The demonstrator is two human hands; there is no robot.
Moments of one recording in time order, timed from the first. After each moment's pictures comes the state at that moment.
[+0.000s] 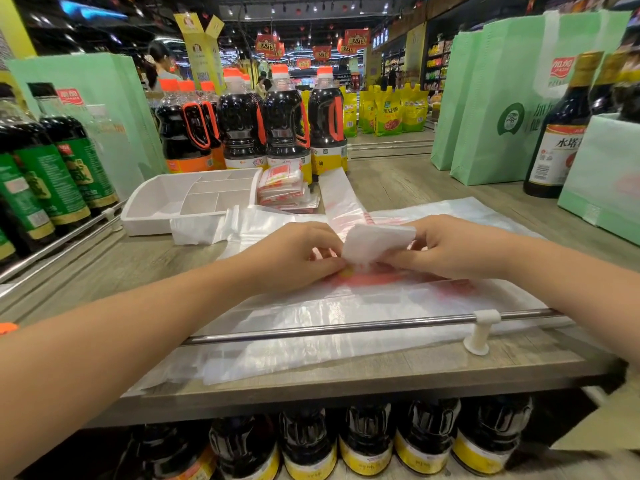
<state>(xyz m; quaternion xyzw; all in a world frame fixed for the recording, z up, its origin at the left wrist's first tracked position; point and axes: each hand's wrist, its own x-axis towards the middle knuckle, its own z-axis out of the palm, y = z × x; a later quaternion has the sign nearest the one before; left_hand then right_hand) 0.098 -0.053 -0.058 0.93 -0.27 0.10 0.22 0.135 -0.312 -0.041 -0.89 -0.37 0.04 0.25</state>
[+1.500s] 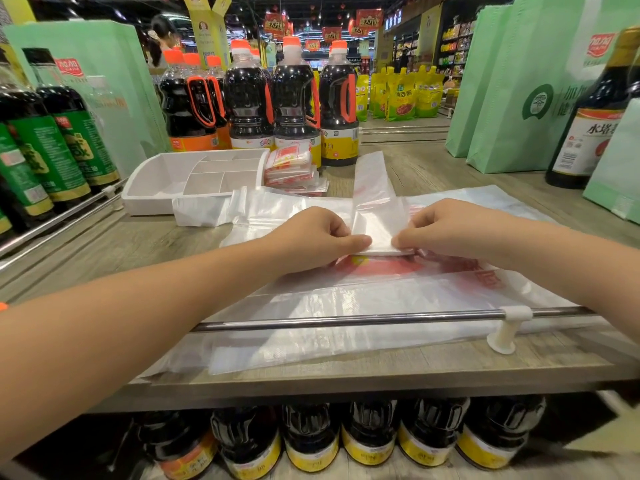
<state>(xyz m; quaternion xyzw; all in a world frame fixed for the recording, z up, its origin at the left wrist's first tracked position) 0.110 -0.072 -0.064 0.95 -0.06 0.03 0.31 0.138 -0.284 -0.038 -0.95 -0.14 0.06 0.27</state>
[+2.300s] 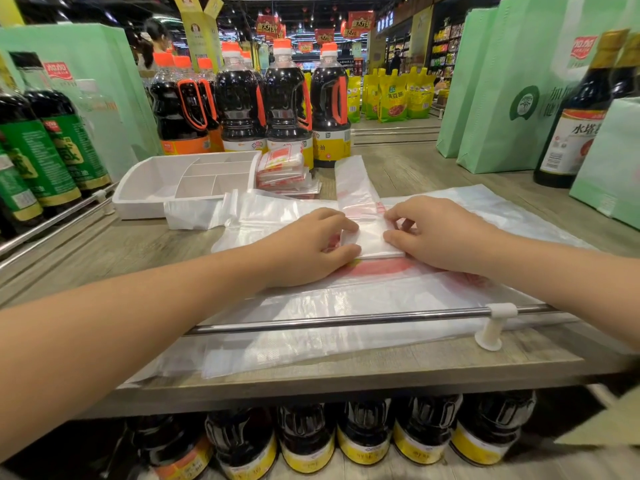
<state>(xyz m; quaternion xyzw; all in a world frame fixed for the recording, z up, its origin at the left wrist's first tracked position) 0.104 -0.068 -0.067 0.97 -0.19 0.06 0.17 0.154 -0.287 -0.057 -0.95 -0.28 -0.10 0.13</state>
